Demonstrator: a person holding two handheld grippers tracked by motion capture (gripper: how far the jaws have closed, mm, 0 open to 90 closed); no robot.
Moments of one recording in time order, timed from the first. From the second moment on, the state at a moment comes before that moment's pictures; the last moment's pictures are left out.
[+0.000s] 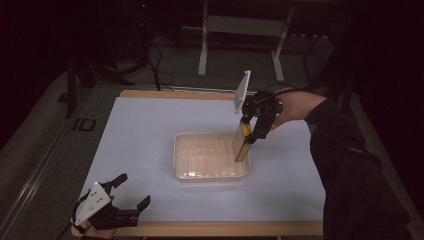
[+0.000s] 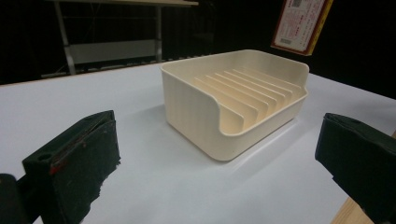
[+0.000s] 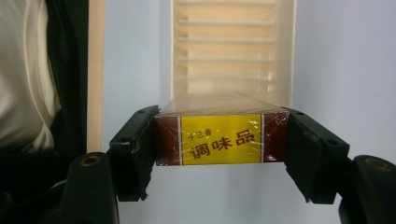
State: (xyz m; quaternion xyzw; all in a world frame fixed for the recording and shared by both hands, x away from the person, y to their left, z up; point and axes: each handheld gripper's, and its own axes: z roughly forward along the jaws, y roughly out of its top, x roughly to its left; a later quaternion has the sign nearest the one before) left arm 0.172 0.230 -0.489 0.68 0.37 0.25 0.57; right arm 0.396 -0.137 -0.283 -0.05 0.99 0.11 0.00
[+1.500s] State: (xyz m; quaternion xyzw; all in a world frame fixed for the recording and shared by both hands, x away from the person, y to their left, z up) left arm 0.171 0.232 -0.488 0.68 0.37 0.25 0.58; right arm 0.403 -0.018 -0.304 -0.10 0.98 0.14 -0.03
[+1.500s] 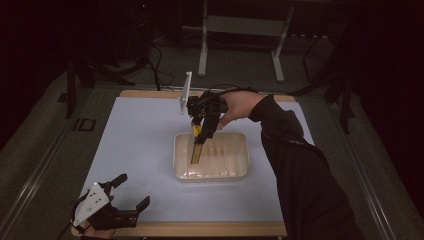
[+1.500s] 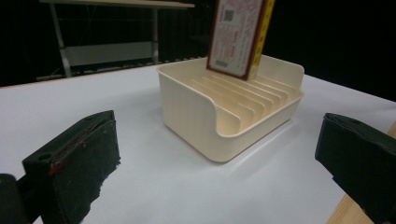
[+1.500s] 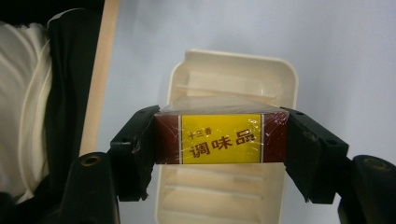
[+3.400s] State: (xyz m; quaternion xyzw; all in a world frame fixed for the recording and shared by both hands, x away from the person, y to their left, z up) left arm 0.170 0.233 -0.488 0.68 0.37 0.25 0.58; right arm 0.409 0.041 -0.394 -0.06 0.99 0.11 -0.04
